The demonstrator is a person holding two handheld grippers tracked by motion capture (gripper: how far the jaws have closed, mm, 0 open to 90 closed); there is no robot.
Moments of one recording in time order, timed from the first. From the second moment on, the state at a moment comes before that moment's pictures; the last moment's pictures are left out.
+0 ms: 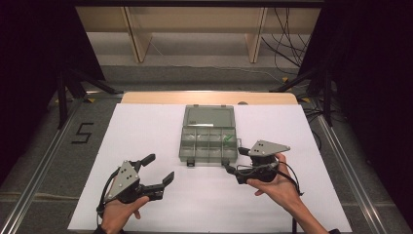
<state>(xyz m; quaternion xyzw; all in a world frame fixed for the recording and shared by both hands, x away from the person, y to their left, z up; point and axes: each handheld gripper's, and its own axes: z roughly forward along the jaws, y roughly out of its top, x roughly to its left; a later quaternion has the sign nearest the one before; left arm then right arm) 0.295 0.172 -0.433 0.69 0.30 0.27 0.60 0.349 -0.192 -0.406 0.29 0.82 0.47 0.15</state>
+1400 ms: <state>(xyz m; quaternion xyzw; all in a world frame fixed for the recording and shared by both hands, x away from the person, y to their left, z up) 0.295 0.172 -0.433 0.69 0.30 0.27 0.60 0.326 -0.211 -0.408 0.31 0.78 0.53 0.15</state>
